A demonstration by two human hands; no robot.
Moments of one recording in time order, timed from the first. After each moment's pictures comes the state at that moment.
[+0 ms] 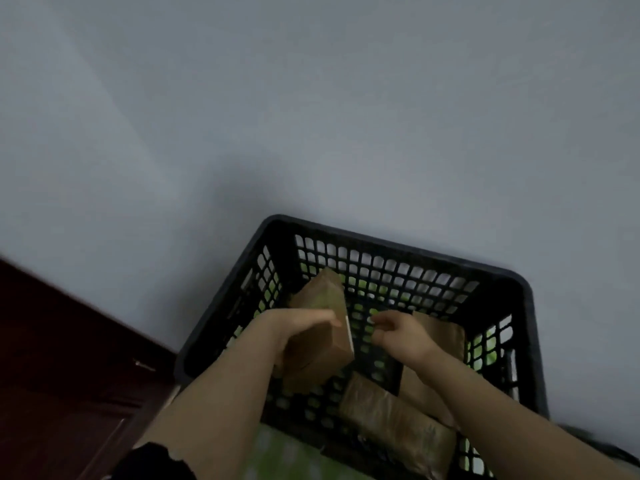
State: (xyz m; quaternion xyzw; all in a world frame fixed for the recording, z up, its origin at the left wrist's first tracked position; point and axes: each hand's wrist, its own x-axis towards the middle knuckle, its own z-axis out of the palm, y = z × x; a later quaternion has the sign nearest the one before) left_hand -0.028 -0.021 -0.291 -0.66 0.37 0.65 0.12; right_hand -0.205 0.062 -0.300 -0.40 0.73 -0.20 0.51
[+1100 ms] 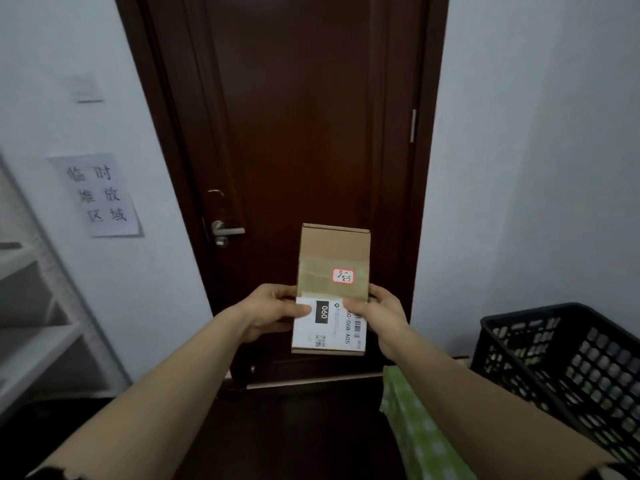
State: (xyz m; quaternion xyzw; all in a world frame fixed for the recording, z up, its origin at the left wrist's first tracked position) left_hand 0.251 0.574 -0.041 -0.75 0.26 0.36 -0.49; right_hand 0.125 0.421 -0.088 -0.58 0.30 -0.25 0.72
